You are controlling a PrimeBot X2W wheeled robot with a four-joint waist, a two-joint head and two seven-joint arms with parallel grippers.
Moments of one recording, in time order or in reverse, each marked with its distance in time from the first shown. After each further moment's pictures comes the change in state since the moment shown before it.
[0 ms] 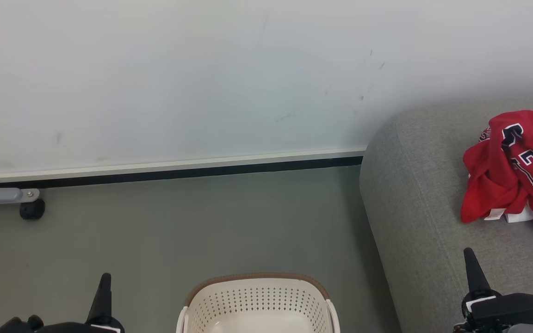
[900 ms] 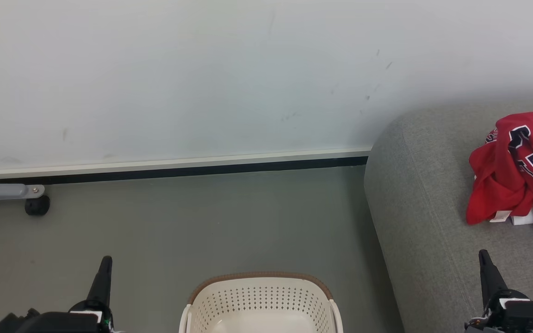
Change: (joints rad) left arm -0.060 -0.030 0.053 0.030 -0.315 -0.065 0.095; right arm -0.008 0.044 -0.124 0.026 0.343 0.058 0.094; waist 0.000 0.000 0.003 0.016
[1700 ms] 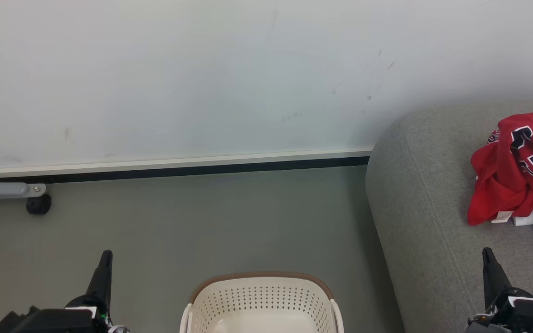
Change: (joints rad) left arm -0.019 -0.010 0.017 0.010 -0.101 -0.018 0.026; right arm -0.012 0.015 -0.036 0.009 0.104 0.014 0.028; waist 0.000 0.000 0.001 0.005
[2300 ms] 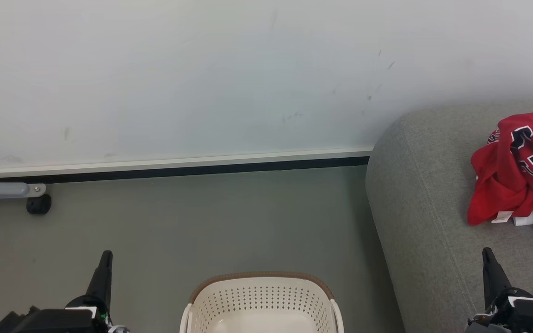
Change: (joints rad) left arm 0.000 0.000 0.000 0.000 0.000 0.000 0.000; right arm 0.000 0.000 0.000 0.000 0.000 0.000 0.000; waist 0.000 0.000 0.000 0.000
